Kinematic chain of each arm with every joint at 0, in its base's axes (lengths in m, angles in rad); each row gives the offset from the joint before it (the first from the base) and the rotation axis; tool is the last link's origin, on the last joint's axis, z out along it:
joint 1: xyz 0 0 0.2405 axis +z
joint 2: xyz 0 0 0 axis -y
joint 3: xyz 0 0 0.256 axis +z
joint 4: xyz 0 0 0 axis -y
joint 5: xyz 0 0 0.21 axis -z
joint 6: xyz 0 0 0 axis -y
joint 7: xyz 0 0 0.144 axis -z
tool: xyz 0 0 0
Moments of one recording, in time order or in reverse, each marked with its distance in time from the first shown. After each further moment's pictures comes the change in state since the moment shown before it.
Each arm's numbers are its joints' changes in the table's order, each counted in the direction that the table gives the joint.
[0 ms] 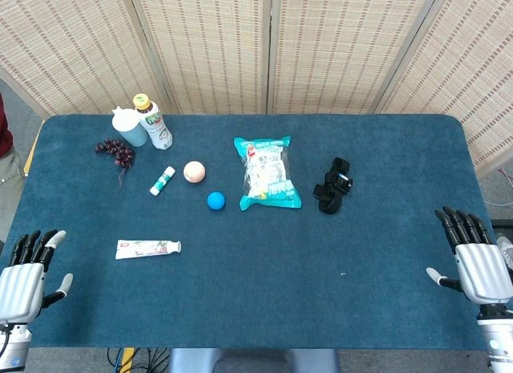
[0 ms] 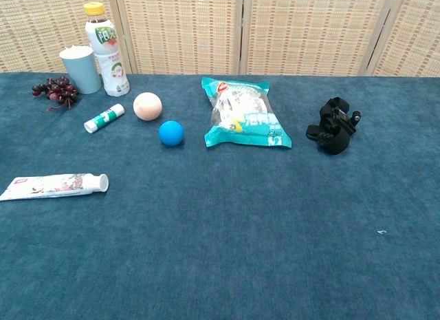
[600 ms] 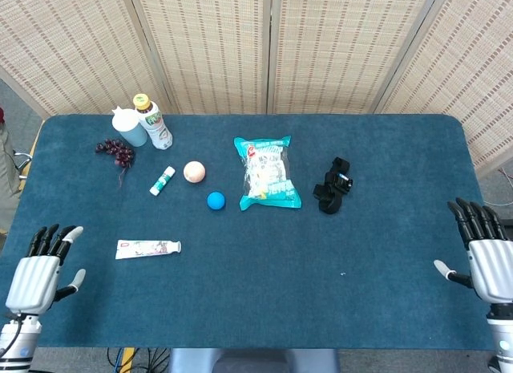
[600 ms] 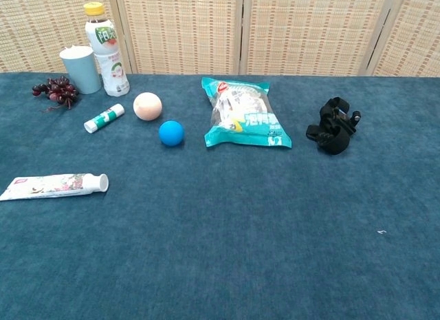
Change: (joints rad) left arm -0.064 -0.016 -0.006 0.005 -0.019 0.091 0.005; right arm -0.016 -0.023 0.030 0.009 0.021 -0.071 -0.026
